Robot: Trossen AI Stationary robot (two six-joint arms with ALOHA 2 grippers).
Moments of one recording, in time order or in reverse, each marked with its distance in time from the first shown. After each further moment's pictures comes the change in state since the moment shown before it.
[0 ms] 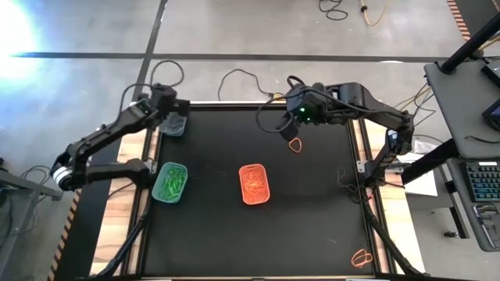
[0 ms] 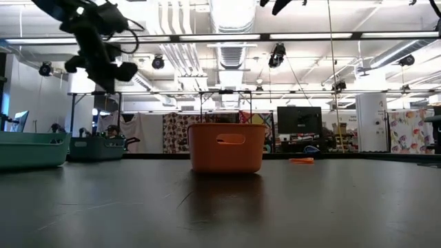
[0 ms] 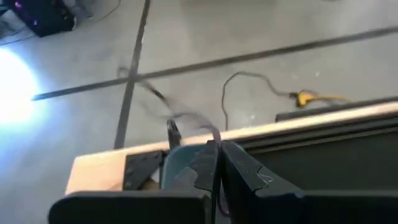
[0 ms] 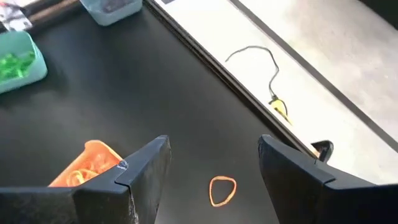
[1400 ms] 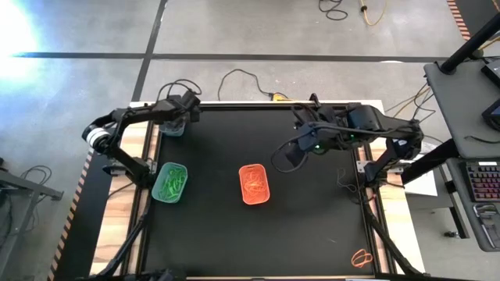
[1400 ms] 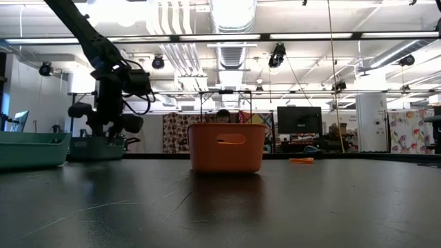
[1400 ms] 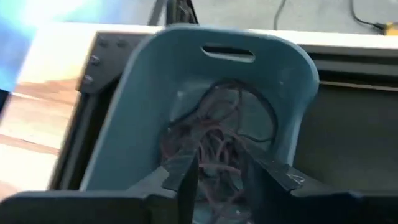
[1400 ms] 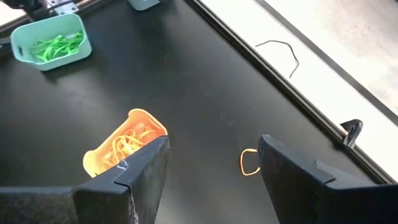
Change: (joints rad) left arm 0.070 0.514 -0.001 -0.004 0.018 -0.436; right arm 0.258 -0.040 -0.016 -0.110 0.072 0.242
